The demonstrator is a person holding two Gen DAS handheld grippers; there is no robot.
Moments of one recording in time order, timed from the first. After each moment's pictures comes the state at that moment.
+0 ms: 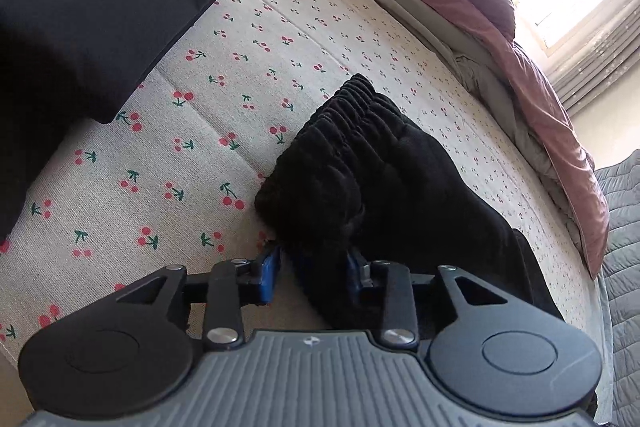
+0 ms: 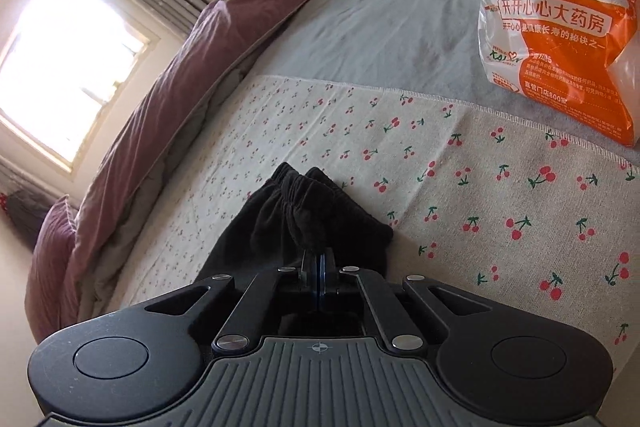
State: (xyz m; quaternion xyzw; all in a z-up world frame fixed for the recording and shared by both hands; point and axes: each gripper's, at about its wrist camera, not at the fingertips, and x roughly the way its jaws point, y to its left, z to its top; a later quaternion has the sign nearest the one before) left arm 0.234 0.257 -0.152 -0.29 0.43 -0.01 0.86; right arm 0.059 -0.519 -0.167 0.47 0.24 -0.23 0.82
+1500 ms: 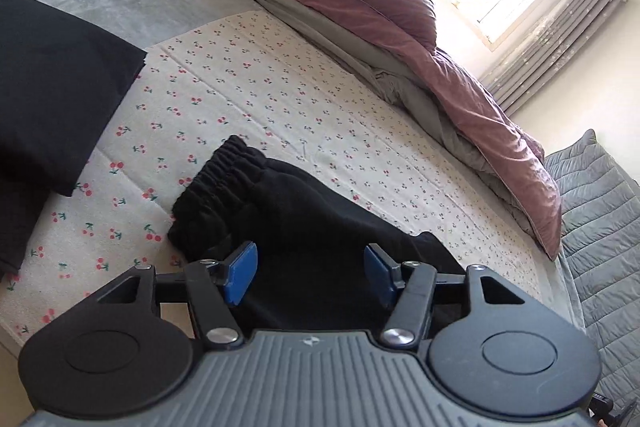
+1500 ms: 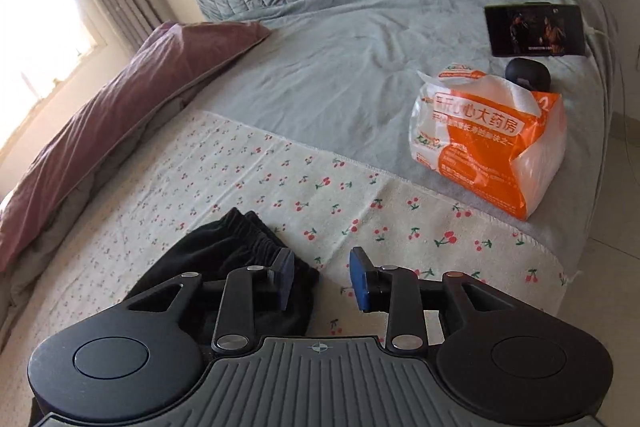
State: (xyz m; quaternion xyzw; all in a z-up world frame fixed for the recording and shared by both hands) left arm 0.220 0.214 -0.048 -0.27 0.39 -0.08 0.88; right arm 0.051 -0.490 -0.111 0.35 0.25 -0.34 0.84
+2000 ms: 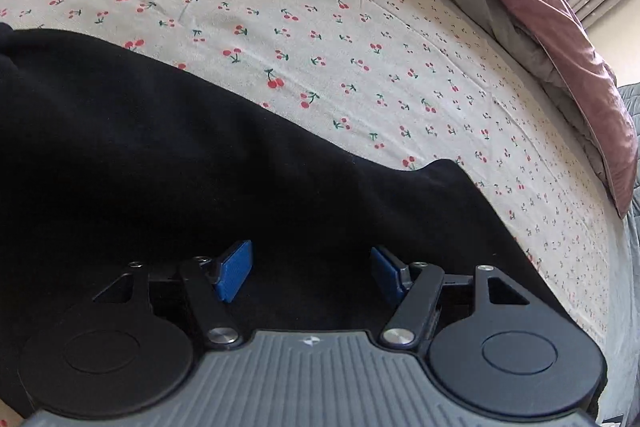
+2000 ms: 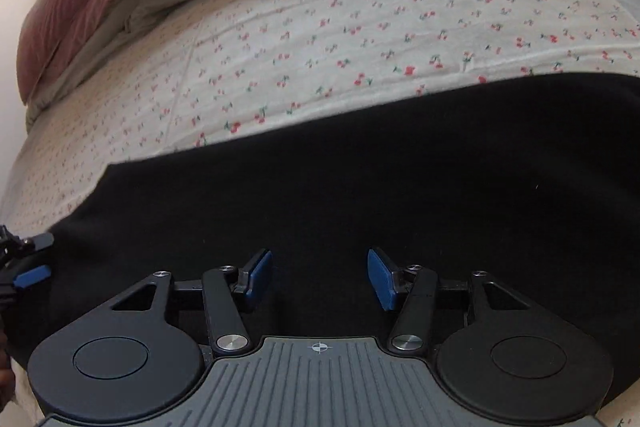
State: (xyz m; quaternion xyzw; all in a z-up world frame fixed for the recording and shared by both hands) left arm 0.353 0.023 -0.160 -0.20 0.49 -0.03 0.84; right arm 0.281 -0.286 -0.172 0.19 0.50 -0.05 0.84
